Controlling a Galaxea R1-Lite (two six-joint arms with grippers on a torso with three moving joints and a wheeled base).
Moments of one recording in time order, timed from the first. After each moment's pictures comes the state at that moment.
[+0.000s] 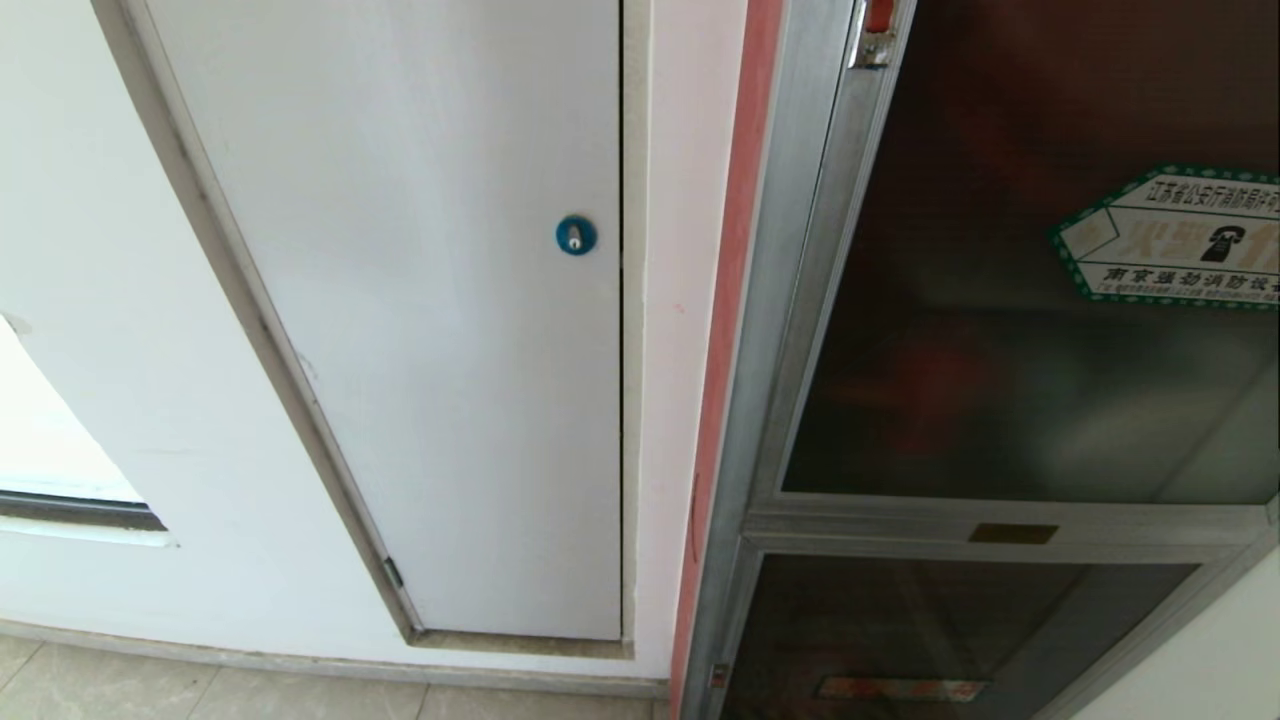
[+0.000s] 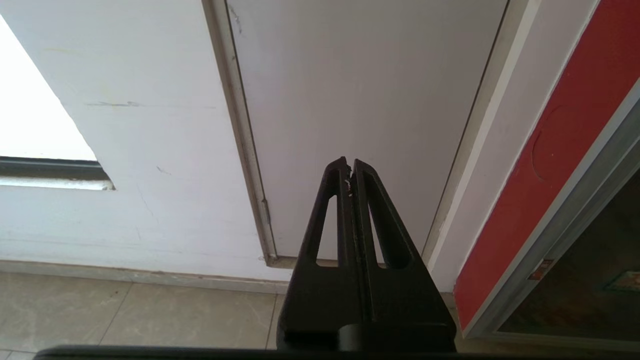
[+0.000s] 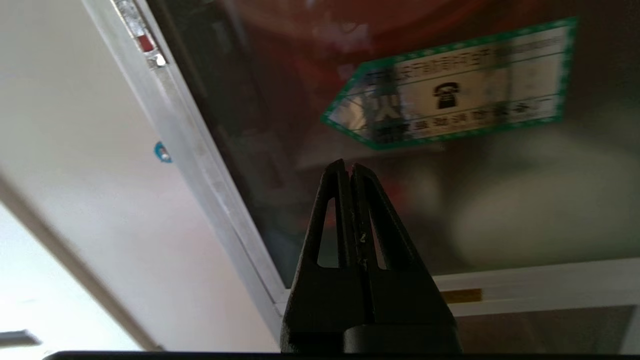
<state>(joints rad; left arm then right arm) 0.00 0.00 0.00 -0.06 0.01 -0.01 0.09 0.54 -0.85 0.05 -0.12 0.25</state>
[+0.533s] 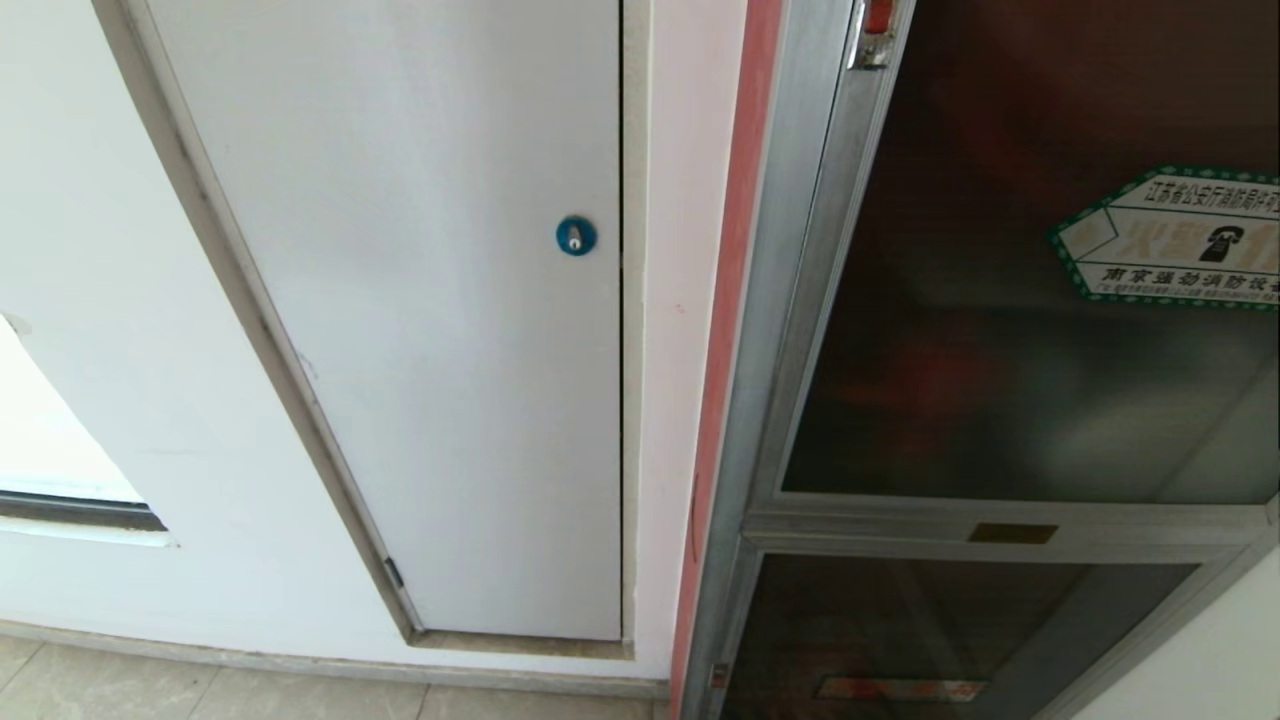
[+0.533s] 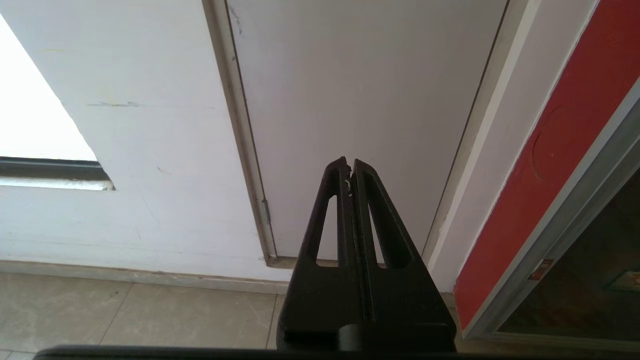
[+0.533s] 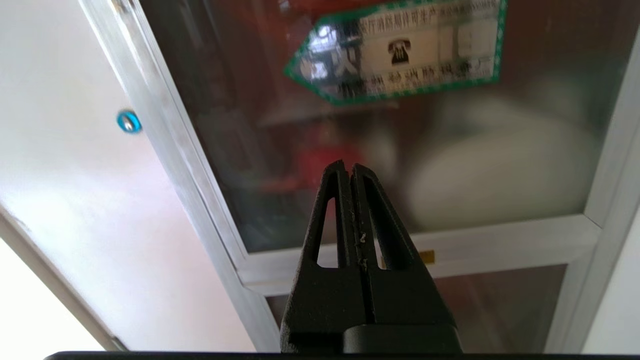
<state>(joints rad) 0.00 0.00 0.00 -0.06 0.01 -0.01 0.04 0.27 -0.67 0.14 -0.12 0.19</state>
